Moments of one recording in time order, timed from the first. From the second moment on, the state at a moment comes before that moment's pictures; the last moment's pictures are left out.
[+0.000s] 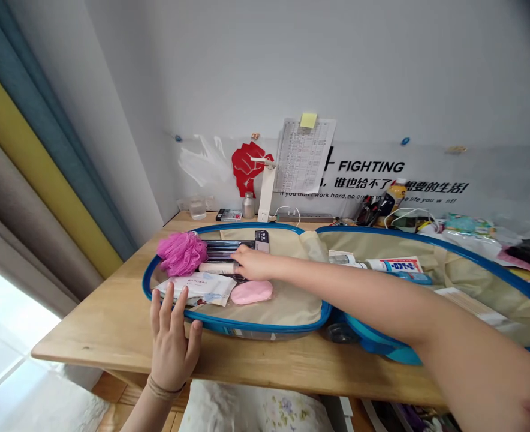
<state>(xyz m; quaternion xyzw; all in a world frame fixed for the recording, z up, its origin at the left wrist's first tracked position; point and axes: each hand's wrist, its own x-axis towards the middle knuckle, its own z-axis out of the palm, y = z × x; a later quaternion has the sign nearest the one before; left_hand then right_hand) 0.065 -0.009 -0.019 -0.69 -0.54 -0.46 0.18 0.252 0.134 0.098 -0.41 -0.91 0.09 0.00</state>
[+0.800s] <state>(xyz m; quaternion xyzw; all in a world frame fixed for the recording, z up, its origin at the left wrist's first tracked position) 0.063 -0.009 -0.018 -0.69 -0.53 -0.45 0.18 0.528 0.067 0.123 -0.65 -0.74 0.14 -0.11</state>
